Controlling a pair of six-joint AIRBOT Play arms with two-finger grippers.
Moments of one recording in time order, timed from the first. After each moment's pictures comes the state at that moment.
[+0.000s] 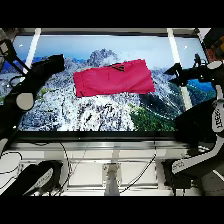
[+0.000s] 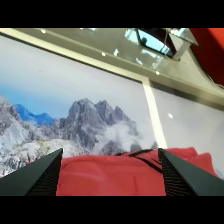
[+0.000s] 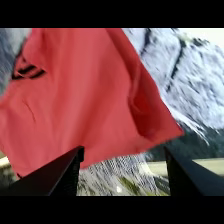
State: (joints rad) left arm -0.18 -0.90 0.87 1.22 -0.16 -1.62; right arm -0.34 -1.75 1.54 -0.83 1.21 1.55
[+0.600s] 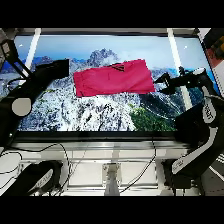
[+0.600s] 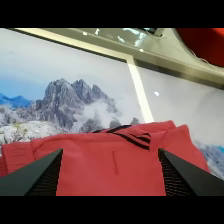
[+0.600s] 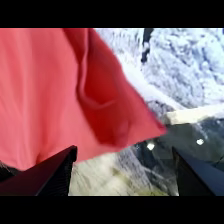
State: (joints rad) left arm -0.24 -0.83 0.87 1.23 -0.26 -1.62; right arm -0.29 -1.93 1.55 -0.79 1.23 1.59
